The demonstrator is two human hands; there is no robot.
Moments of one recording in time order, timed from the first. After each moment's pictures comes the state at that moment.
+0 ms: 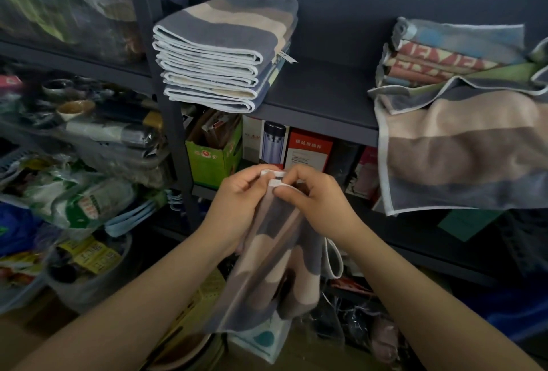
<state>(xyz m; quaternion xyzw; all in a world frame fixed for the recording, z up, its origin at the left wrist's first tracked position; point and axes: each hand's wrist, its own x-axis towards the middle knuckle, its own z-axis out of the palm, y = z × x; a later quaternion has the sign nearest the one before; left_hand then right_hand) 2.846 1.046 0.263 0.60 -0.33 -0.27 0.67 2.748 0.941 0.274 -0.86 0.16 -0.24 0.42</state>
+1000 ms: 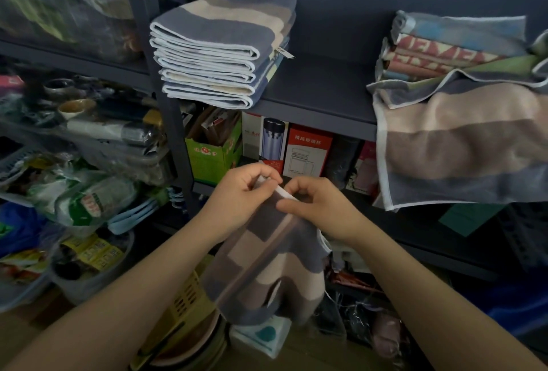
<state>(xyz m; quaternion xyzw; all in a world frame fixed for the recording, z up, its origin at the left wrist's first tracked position) 2.857 1.043 0.262 0.69 -0.46 -0.18 0.53 2.736 0.930 0.264 -0.84 0.16 -0.13 0.50</state>
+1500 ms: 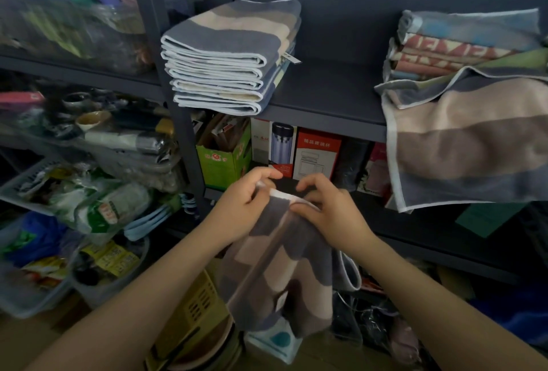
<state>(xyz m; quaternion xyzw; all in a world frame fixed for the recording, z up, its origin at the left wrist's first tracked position) 2.867 1.054 0.257 0.71 -0.51 -0.14 0.46 2.735 0.931 0.242 -0.90 0.17 -0.24 0.33</state>
